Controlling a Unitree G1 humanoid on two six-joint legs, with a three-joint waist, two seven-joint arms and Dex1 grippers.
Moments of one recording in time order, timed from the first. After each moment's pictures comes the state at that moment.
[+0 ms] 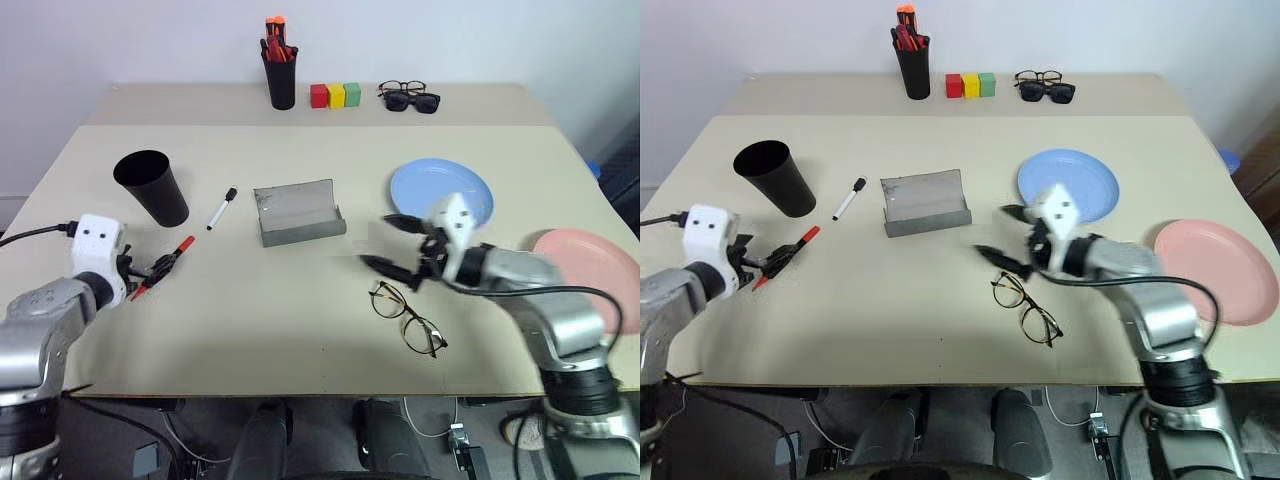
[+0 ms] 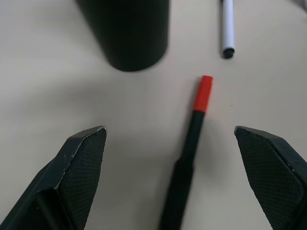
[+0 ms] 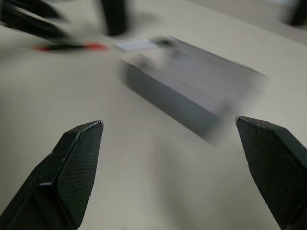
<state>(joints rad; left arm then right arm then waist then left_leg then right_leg) -0.20 0.74 0.30 -0.20 -0.41 0.93 -0.41 -0.38 -0.51 0.09 -0.37 0.42 0.61 0.76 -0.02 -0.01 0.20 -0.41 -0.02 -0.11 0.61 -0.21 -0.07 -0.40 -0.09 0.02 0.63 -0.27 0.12</state>
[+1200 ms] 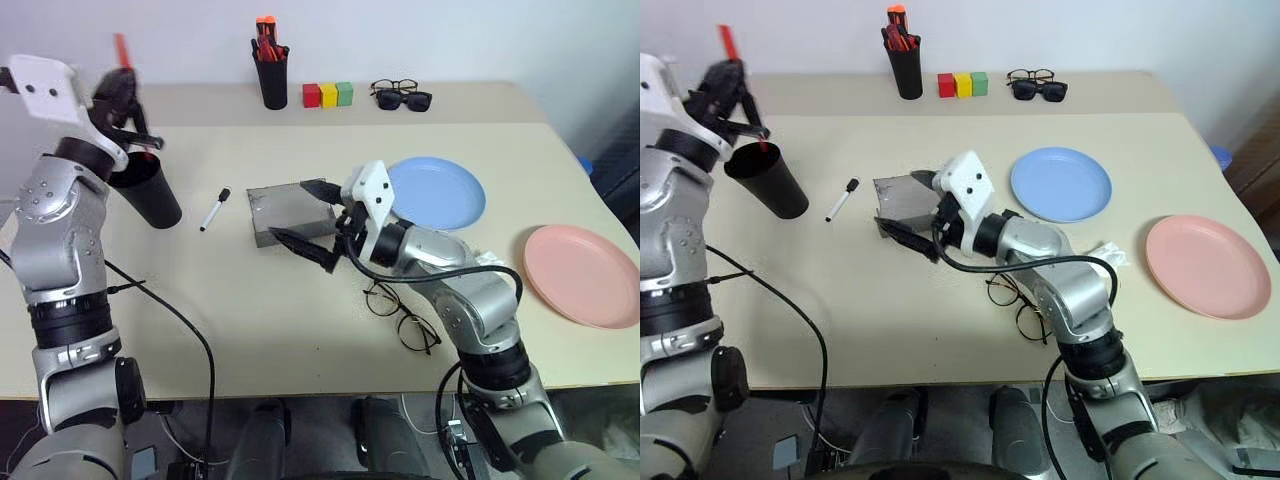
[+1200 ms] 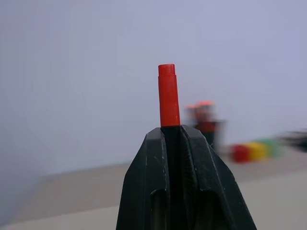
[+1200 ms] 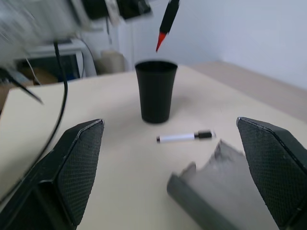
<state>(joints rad) -0.70 0.56 0.36 0.14 -0.23 0.19 -0.24 -0.57 -0.23 0.21 -0.37 0.39 0.62 0.58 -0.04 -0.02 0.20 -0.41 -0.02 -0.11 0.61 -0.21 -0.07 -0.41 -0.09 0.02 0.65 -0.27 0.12</state>
